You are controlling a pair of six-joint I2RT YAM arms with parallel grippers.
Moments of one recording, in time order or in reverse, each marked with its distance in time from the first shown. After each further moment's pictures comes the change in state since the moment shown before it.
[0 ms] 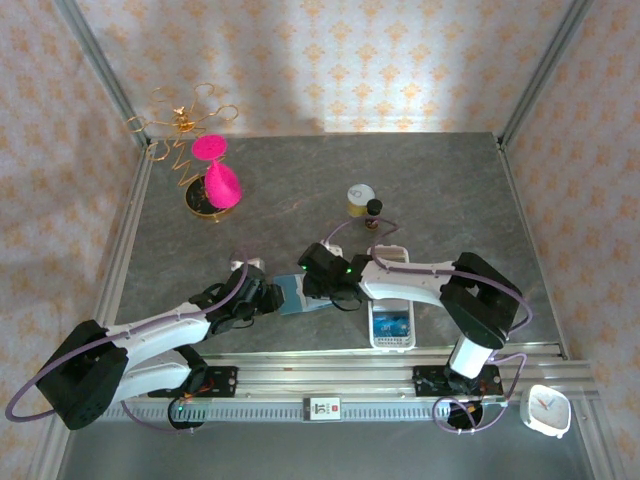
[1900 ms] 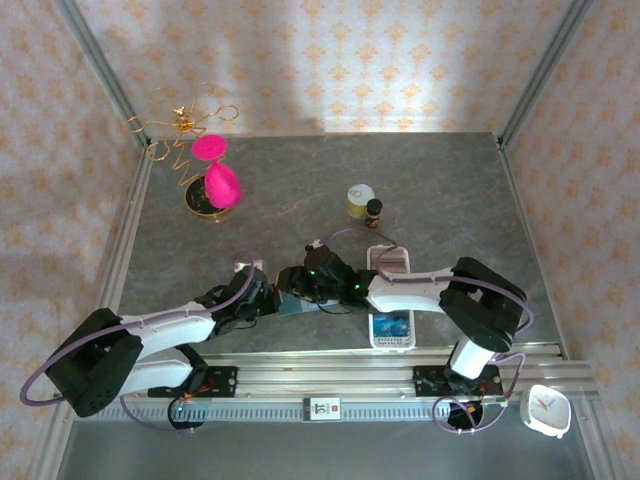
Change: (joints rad) left arm 0.000 0.085 -0.039 0.142 0.018 0.005; right arm 0.023 -0.041 -0.170 0.613 -0.224 0.193
